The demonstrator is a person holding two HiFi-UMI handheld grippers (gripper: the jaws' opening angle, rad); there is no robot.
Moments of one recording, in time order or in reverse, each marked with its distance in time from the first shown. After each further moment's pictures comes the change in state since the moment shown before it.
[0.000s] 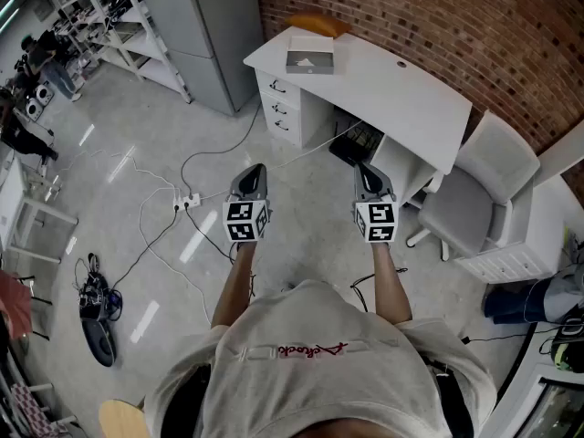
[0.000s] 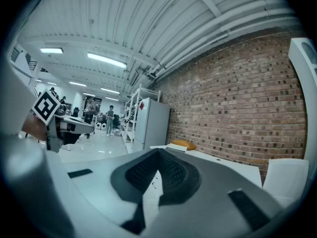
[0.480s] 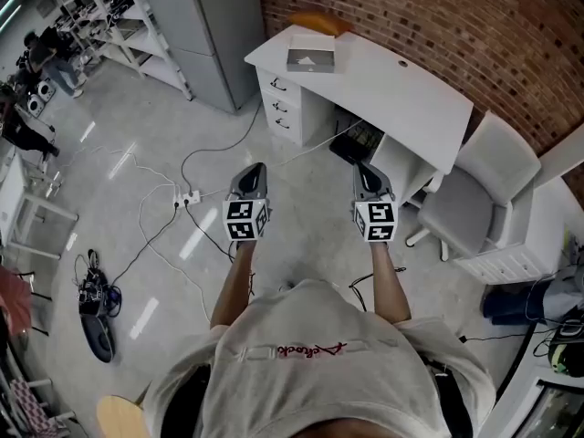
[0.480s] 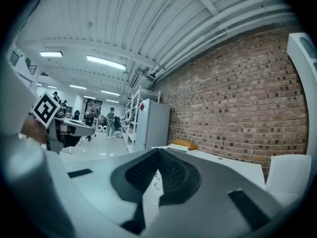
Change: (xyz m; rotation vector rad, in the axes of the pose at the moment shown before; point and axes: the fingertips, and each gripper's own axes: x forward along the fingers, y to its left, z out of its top) left arm -0.006 -0.003 0.000 0.006 0.009 0.007; right arm -0.003 0.003 0.000 0.027 -0.010 0.013
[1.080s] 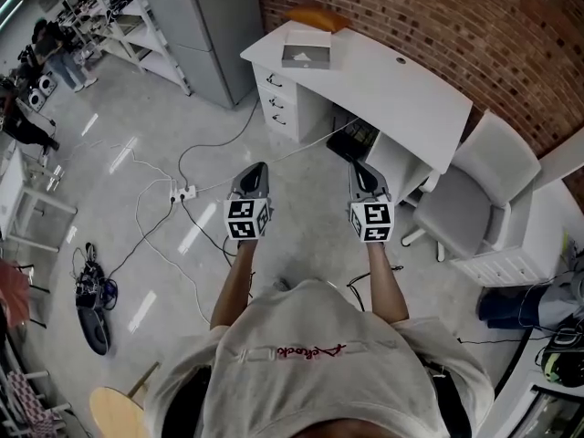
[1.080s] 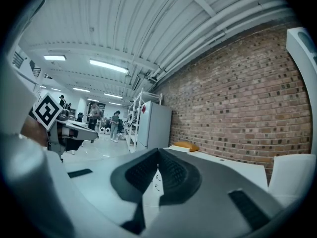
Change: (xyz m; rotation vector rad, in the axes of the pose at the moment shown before) left arm 0.017 -0.038 -0.012 -0.018 0.015 0.011; right arm -0.007 -0.022 -0.011 0.002 -0.033 0.041
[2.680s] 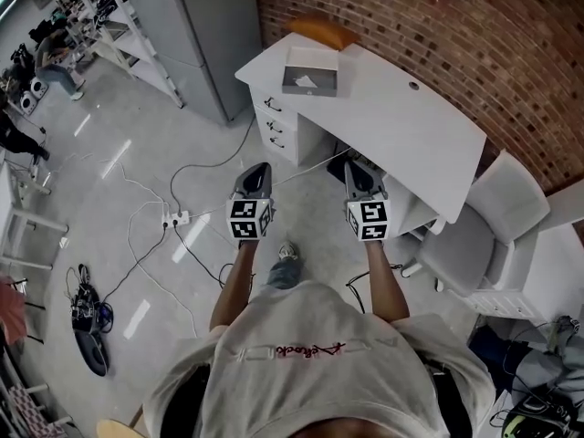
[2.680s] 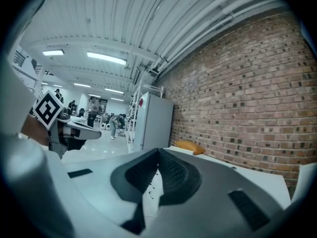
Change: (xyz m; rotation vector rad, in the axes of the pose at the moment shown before) left arm 0.199 0.088 0.014 -0.014 0.006 -0.025; right arm 0.214 -0.065 -0.014 -0.028 0.043 0.038
